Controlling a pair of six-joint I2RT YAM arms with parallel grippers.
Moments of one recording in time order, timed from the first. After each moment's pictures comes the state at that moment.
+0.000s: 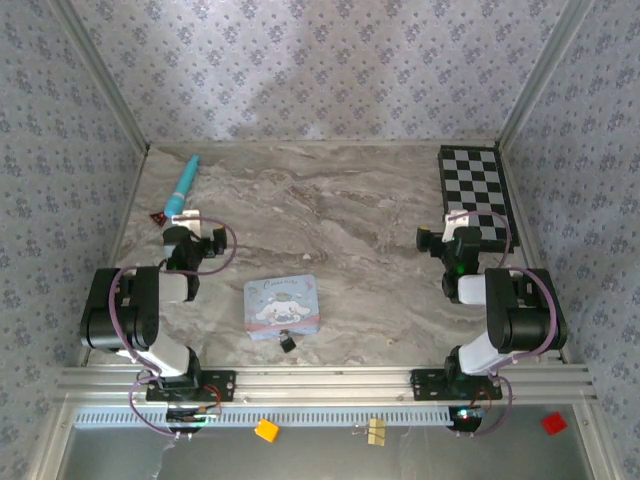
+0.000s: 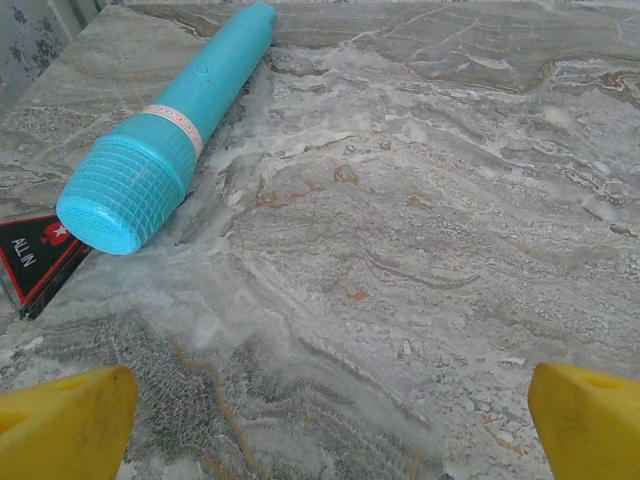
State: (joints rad) left arm 0.01 1.53 0.40 0.71 -0.04 -0.01; right arm -0.02 1.53 0.37 0.75 0.04 -0.03
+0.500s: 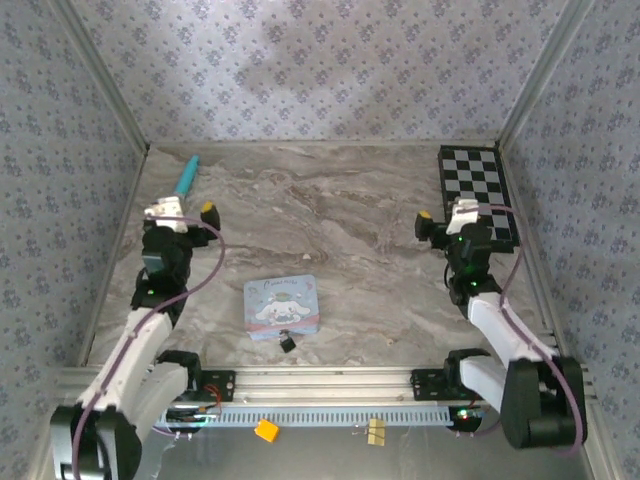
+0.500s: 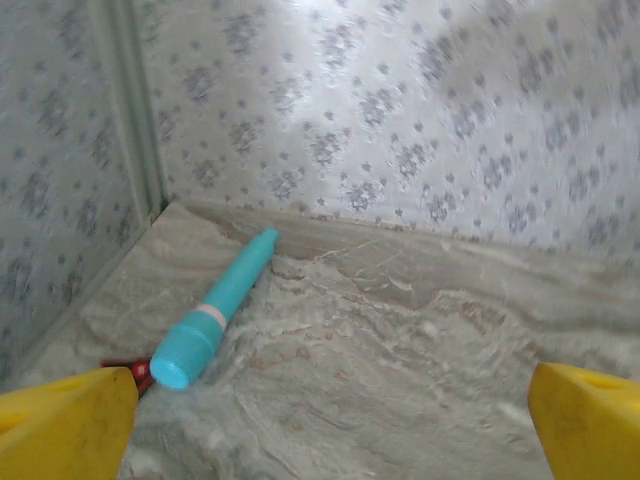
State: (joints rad) left arm -0.13 0.78 0.53 0.09 -0.23 -0.21; right arm 0.07 0.98 0.44 0.31 0.04 0.11
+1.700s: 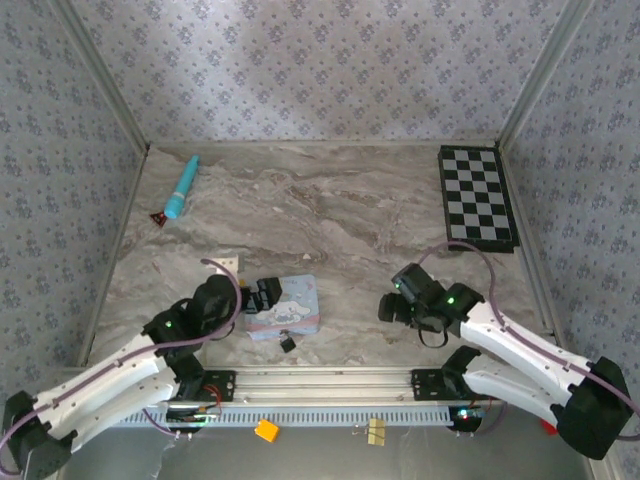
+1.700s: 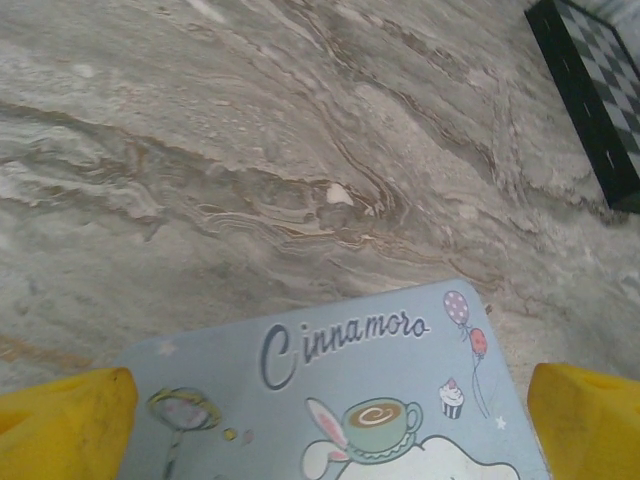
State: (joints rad) left arm -0.87 0.63 0.41 -0.35 -0.27 -0.75; right arm 0.75 0.89 0.54 -0.87 0.08 0.90
